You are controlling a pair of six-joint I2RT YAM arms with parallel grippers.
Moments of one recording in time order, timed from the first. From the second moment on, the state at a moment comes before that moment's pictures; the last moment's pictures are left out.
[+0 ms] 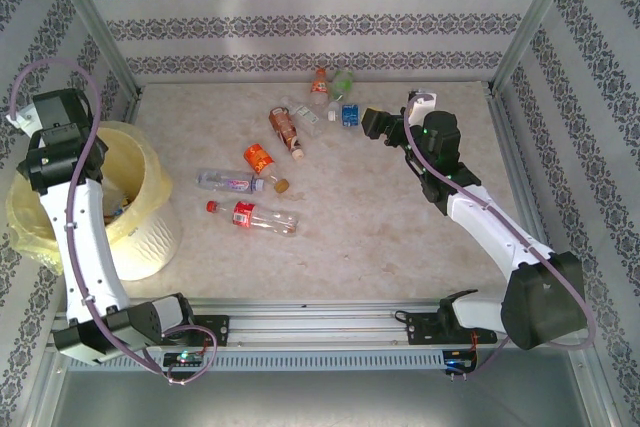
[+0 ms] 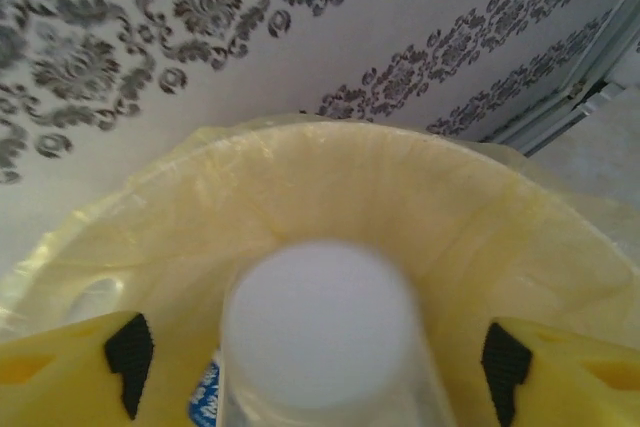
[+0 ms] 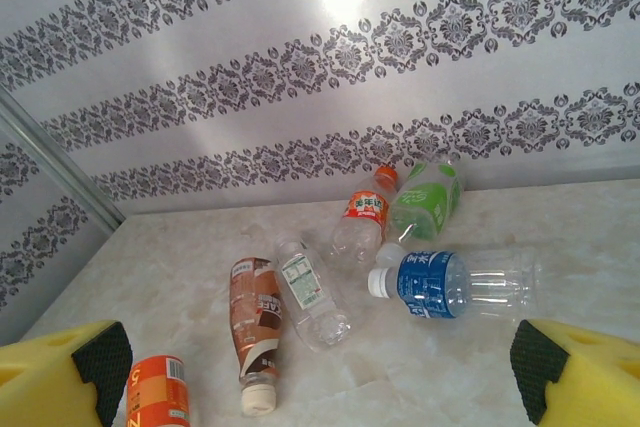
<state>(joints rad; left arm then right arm) 0.40 1.22 1.59 -1.14 -0.53 -0.37 0.29 1.28 0.90 0.21 -0.12 0.39</state>
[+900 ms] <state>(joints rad) 0.09 1.19 1.60 -1.09 -0.23 -0.49 0.26 1.27 0.90 0.13 -0.06 0.45</state>
